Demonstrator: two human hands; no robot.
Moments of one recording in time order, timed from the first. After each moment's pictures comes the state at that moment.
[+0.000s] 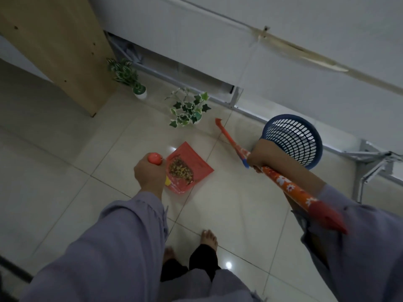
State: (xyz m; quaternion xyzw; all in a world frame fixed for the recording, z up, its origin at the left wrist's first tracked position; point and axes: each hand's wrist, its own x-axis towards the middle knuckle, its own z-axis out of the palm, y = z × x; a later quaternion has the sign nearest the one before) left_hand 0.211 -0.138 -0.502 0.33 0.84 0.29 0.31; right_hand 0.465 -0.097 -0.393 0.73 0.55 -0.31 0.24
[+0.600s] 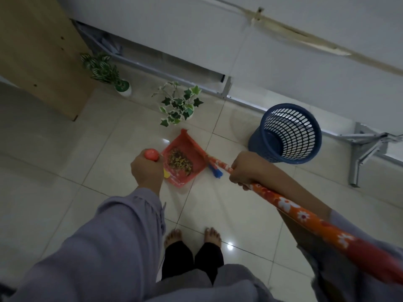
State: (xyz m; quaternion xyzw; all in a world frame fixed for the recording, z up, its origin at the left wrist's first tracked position) left_hand 0.207 -0.072 -0.522 0.36 0.84 0.24 0.32; right_hand 0.434 -0.082 -0.421 0.70 0.53 -0.42 0.24
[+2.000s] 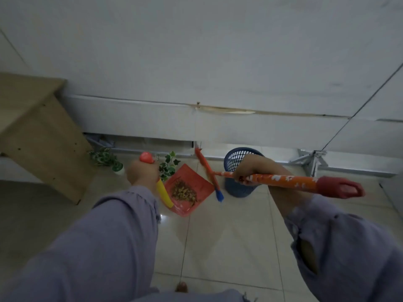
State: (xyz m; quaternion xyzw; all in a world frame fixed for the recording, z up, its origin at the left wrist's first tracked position) left_hand 0.229 -0.127 -0.287 0.46 0.76 0.31 0.33; right_hand 0.476 -0.223 -0.203 0.77 0.48 -0.42 0.06
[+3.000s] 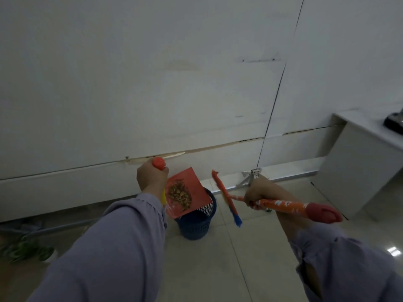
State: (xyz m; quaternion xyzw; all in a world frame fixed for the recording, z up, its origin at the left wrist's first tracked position) left_hand 0.522 -0.160 -0.194 0.67 0.58 0.34 0.32; right_hand 0.706 -0.350 -0.173 0.90 0.27 -0.33 0.00
